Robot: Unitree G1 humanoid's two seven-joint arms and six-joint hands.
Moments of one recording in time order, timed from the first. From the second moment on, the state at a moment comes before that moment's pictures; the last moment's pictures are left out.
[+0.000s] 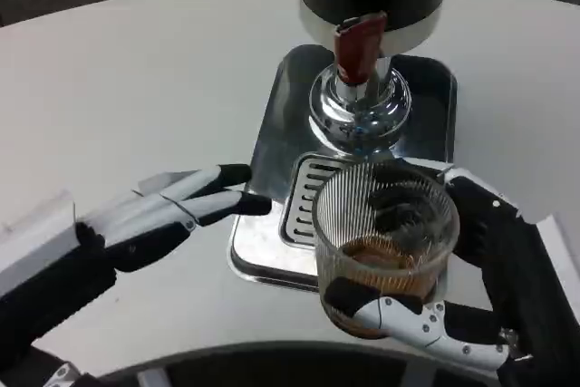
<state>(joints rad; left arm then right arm) 0.18 0.70 0.48 -0.40 -0.22 -0.65 -0.77 0.29 -0.02 0.21 -0.68 -0.30 -0.10 0.00</state>
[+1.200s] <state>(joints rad) 0.39 0.92 0.57 -0.38 -0.30 -1.05 -0.78 0.28 -0.18 0.02 -1.02 -0.07 0.20 0.21</state>
